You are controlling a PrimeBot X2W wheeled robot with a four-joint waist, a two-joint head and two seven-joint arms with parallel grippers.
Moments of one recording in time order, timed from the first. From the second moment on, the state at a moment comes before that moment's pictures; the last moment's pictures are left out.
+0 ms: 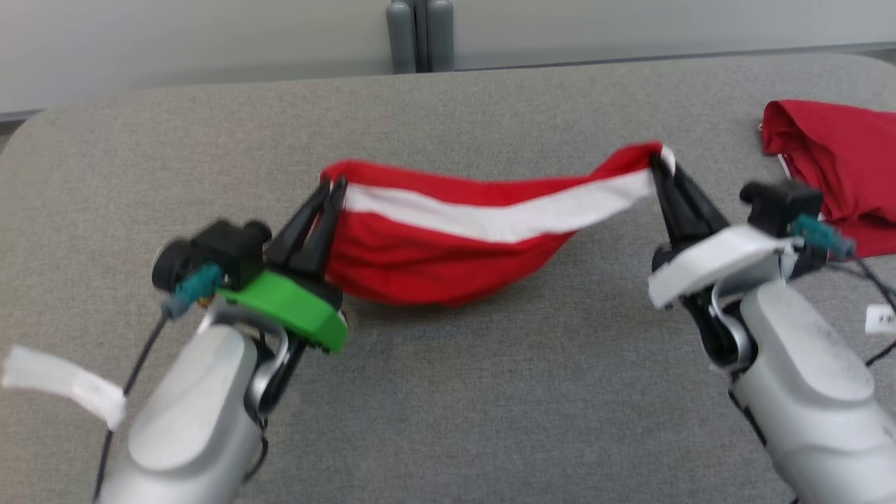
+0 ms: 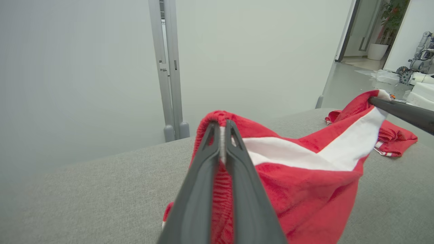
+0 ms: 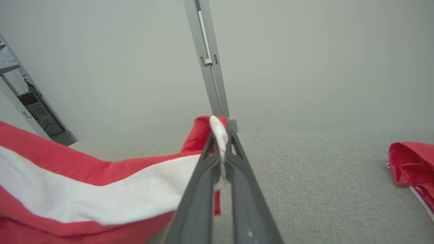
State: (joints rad) left arm -0.48 0.22 -0.45 0.33 -0.46 -0.13 -0.21; right arm -0.52 -0.24 0.32 0.47 0.52 0.13 -0.24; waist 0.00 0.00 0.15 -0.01
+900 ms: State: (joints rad) left arm -1.64 0.24 -0.62 0.80 -0.81 -0.13 -0.17; right arm -1.63 -0.14 0.14 1.01 0.74 0.13 -0.01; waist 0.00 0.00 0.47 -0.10
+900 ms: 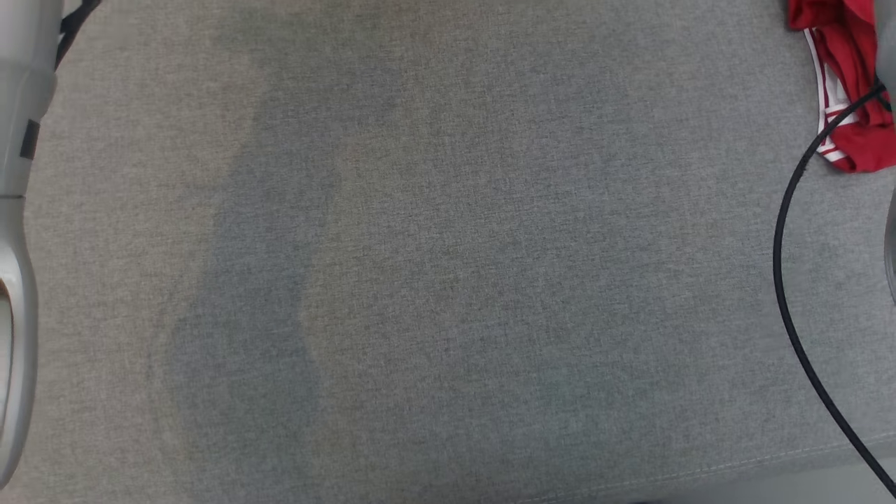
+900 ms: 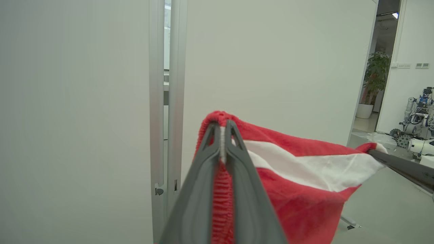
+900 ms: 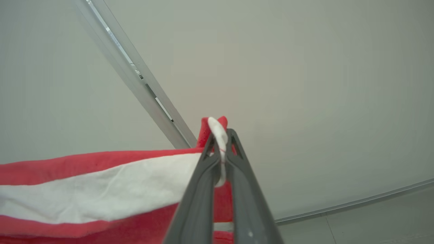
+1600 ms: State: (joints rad) left arm -0.86 0.32 -0.56 0.42 -0.79 -0.07 -0.26; right arm -0.90 -0.24 0.35 0.68 0.99 0.13 -0.09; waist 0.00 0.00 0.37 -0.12
